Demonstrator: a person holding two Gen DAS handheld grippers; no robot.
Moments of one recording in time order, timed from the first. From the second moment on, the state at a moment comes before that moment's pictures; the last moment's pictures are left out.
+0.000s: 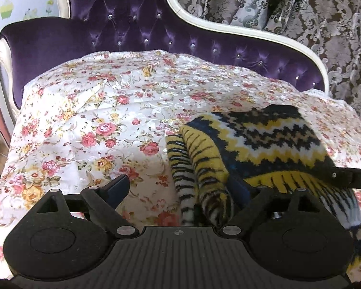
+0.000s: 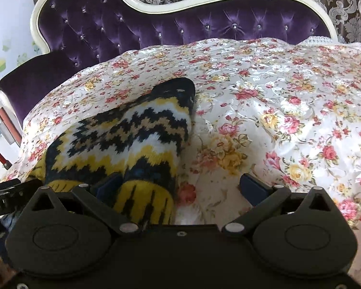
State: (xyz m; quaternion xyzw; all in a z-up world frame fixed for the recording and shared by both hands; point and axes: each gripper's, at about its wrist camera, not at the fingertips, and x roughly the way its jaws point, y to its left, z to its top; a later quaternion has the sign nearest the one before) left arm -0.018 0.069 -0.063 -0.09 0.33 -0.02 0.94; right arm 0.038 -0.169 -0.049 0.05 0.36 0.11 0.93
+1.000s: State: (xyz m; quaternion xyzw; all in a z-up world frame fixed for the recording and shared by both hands) left arm -0.106 0.022 -0.013 0.00 0.32 0.08 0.94; right arm -0.083 -0.174 0.001 0.02 0.29 0.14 0.95
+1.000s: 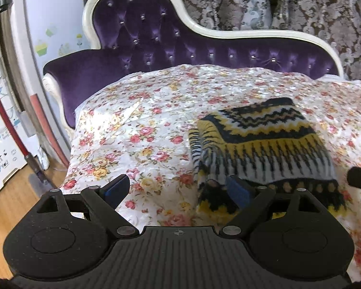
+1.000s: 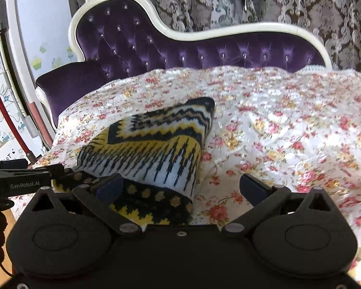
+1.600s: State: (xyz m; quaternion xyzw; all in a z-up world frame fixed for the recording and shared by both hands) left arm -0.121 0.019 -0.013 -0.03 0.35 0.05 0.94; right arm -0.108 -0.166 0.010 0.01 0.28 0.11 0.95
